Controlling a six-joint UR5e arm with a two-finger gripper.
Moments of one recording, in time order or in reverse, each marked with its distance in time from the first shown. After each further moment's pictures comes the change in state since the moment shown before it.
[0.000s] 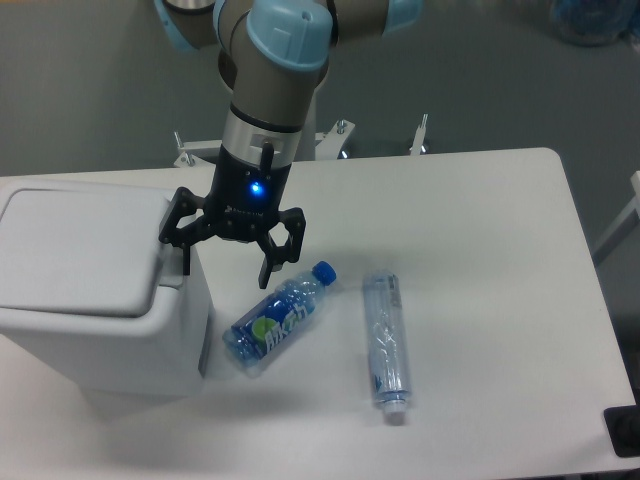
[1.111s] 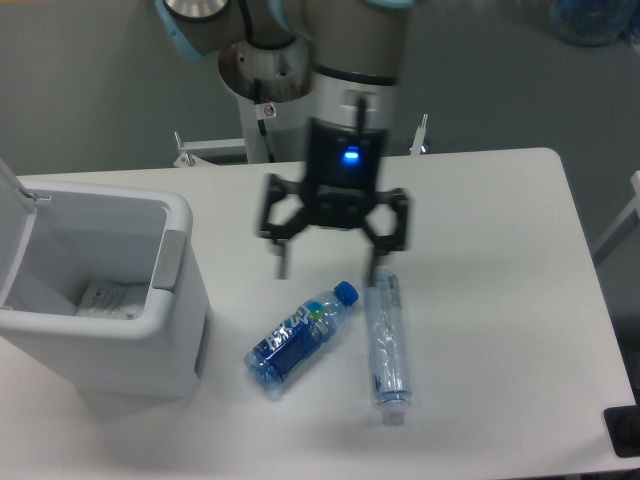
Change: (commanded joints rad) arm 0.284 -0.049 0.098 0.017 0.156 0.454
